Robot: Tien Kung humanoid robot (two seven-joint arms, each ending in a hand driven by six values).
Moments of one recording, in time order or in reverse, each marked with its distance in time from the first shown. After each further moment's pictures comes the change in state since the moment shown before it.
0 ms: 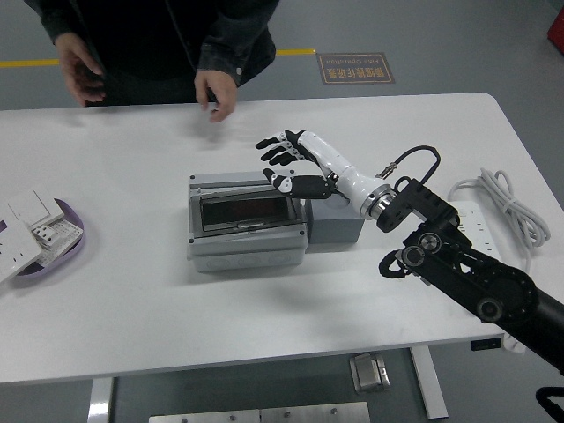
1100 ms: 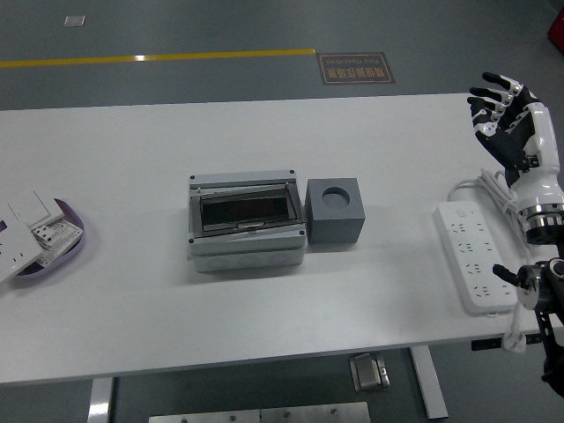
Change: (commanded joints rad) left arm 0.001 0.029 0.009 0.000 0.007 0.000 -0.005; right arm -0.426 0.056 0.724 0.102 0.190 -0.024 0.273
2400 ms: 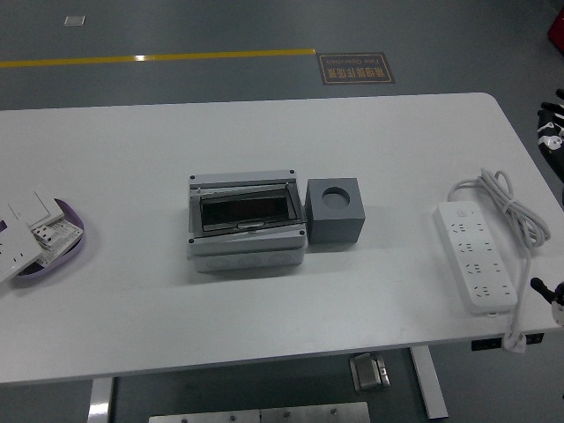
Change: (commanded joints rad) left arm 0.026 -0.012 -0.002 0.000 -0.036 0.010 0.000; right arm -0.083 0.033 0.162 -0.003 -0.032 -0.016 0.014
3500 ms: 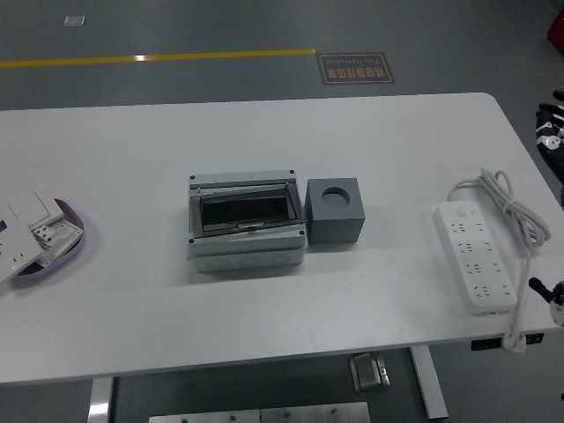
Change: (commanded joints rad) left arm -0.001 0.000 0.007 0.000 -0.020 0.005 0.001; right arm 0.004 0.007 0.002 -0.005 -0.018 -0.004 -0.002
